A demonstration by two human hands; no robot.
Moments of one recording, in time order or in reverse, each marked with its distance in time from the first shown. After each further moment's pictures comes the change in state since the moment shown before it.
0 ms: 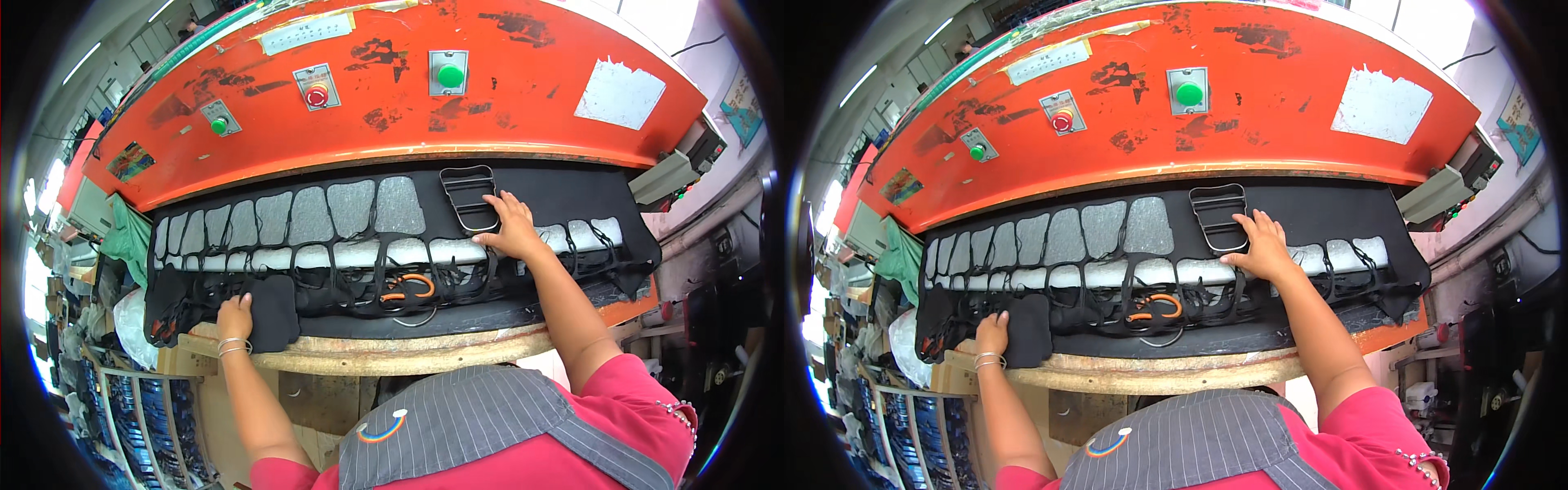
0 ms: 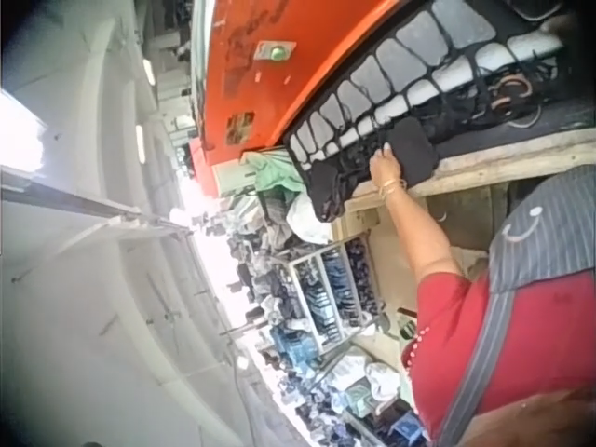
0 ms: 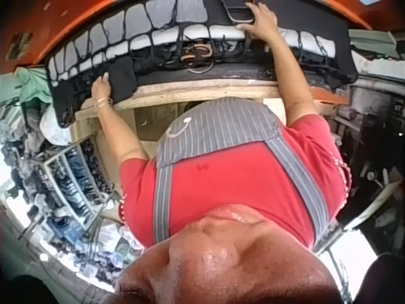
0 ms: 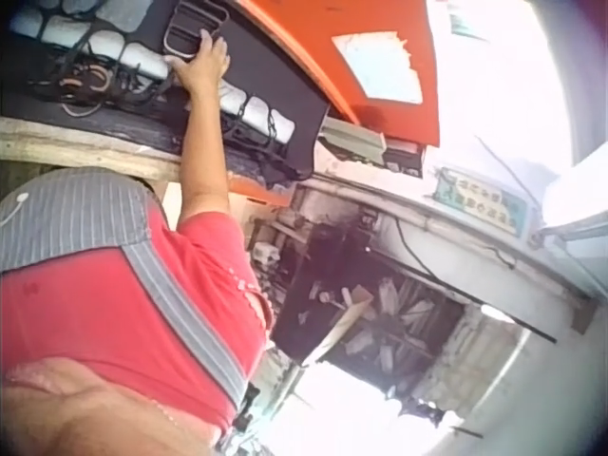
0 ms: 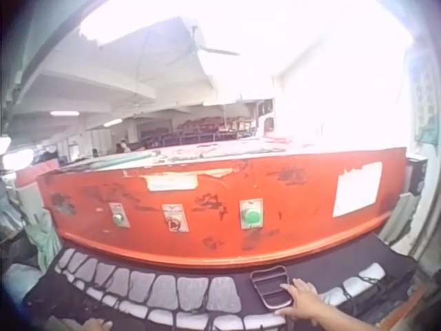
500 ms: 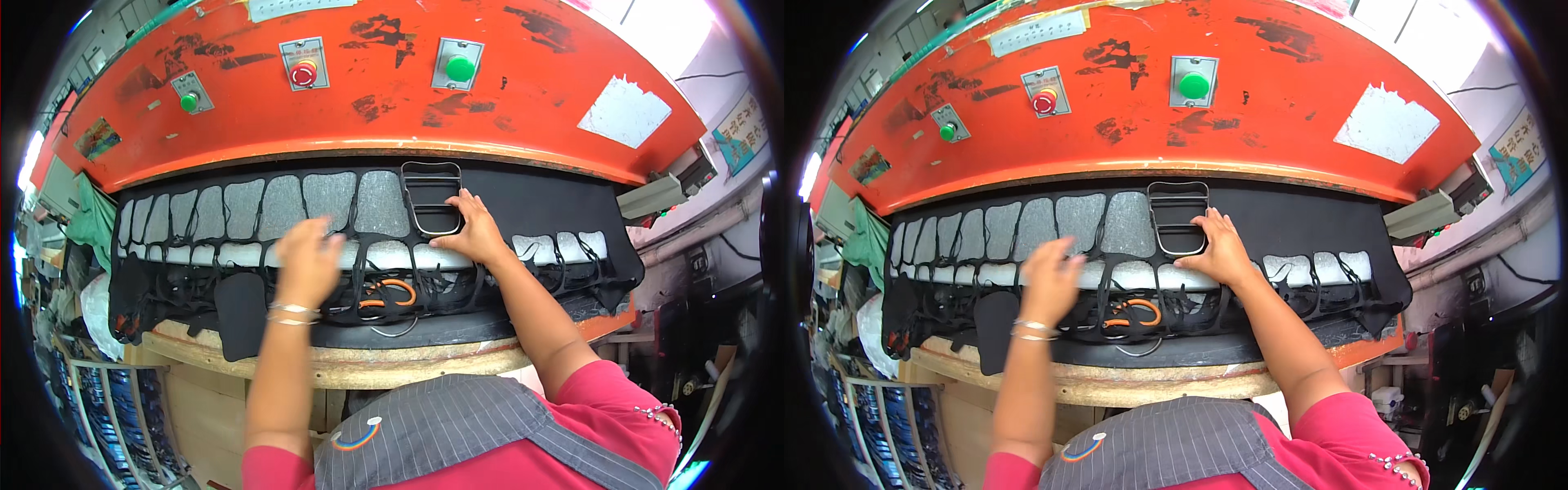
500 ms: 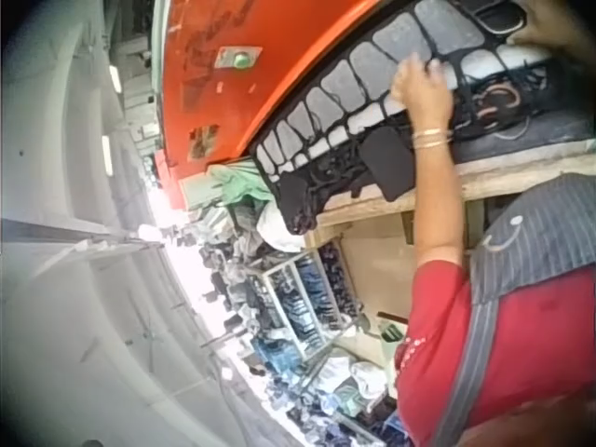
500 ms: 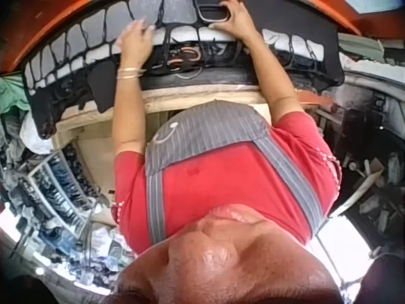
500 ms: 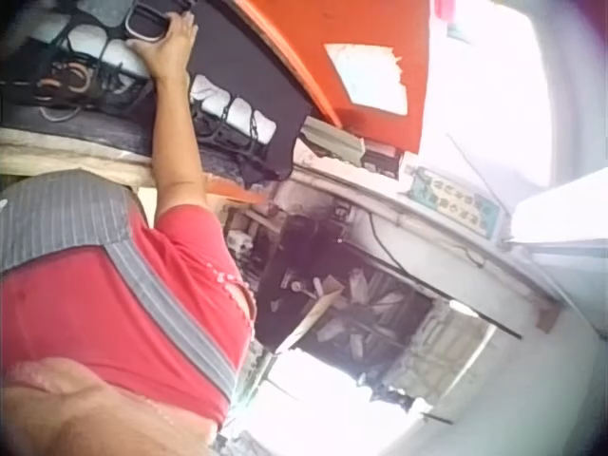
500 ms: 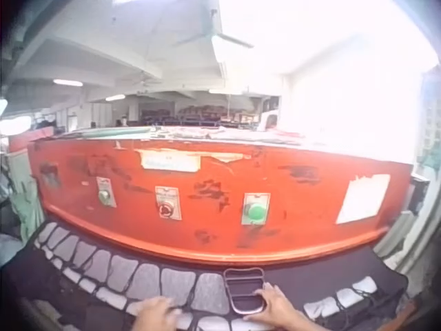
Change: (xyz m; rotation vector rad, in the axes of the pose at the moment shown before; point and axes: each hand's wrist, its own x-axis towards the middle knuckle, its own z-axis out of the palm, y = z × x) left_hand 0.008 0.220 0.012 -0.479 0.252 0.567; right_hand 0.029 -0.027 0.025 0.140 0.101 -0.202
